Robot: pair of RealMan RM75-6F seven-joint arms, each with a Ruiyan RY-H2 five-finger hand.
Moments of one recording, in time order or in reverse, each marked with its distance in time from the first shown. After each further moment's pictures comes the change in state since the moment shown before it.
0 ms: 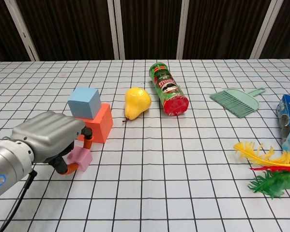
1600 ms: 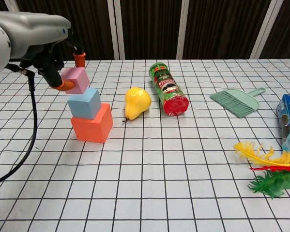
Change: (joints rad) left arm -0.167 0.125 -0.360 -0.452 -0.276 0.285 0.283; right arm -0.002 0.000 0.000 0.004 -0.001 0.004 0.009
